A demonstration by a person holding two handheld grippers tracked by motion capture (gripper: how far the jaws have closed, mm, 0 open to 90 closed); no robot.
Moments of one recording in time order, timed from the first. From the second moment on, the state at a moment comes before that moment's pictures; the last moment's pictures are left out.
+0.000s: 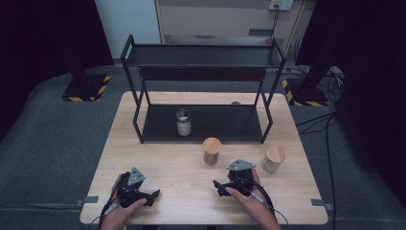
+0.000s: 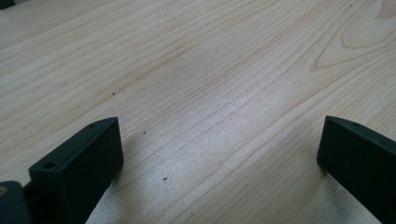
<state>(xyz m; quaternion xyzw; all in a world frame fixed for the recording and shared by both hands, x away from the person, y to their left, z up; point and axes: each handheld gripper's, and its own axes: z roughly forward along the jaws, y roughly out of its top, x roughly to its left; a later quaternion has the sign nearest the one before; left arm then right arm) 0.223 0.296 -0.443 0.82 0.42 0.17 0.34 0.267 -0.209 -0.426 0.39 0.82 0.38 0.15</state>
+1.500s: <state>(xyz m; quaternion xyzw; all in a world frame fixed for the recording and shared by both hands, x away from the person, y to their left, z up) 0.224 0.296 -0.443 0.82 0.42 0.17 0.34 0.319 -0.180 -0.432 0.41 0.80 0.42 0.16</state>
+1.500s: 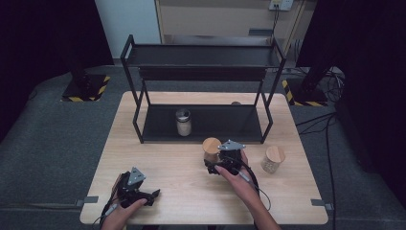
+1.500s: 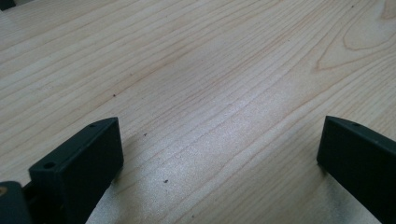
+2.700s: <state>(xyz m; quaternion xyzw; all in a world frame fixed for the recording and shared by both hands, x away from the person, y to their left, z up) 0.224 0.296 -0.443 0.82 0.42 0.17 0.34 0.312 -0.157 -0.444 0.43 0.75 0.45 0.21</state>
